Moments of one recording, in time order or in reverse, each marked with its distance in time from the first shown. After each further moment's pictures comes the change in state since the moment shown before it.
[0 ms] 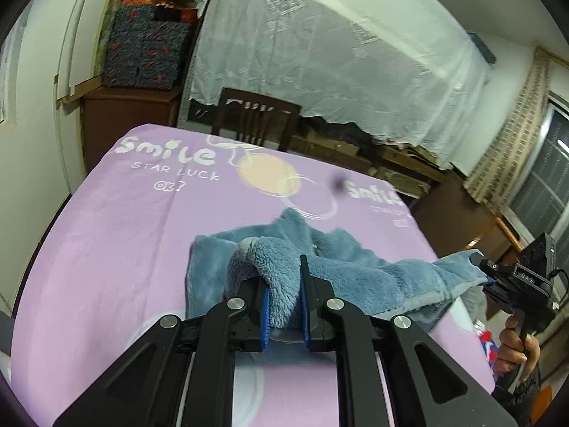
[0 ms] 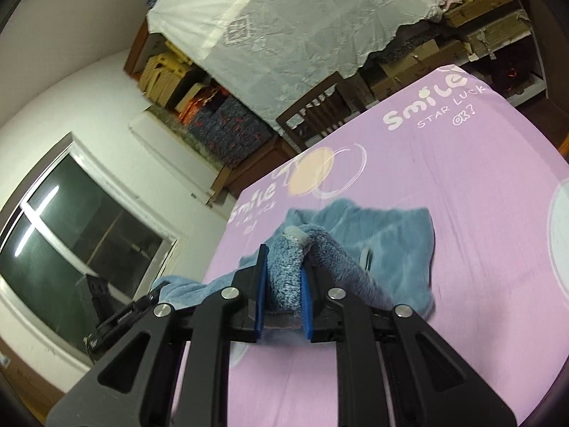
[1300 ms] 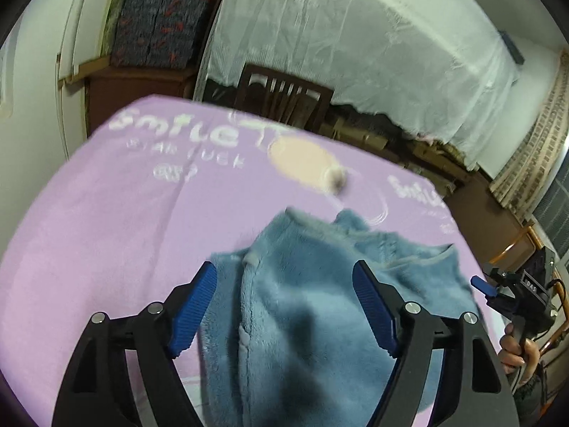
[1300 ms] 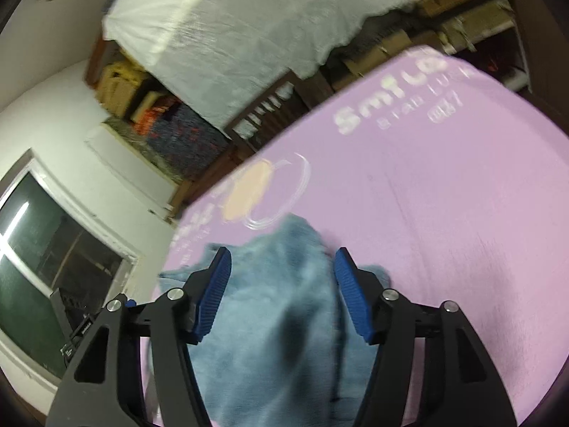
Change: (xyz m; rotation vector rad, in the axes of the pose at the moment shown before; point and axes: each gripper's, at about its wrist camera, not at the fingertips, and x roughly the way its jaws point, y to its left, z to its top) left arm 0.113 0.054 0.008 -0.043 0.052 0.039; right arm 0.104 -0.108 0.028 0.055 0.016 -0.115
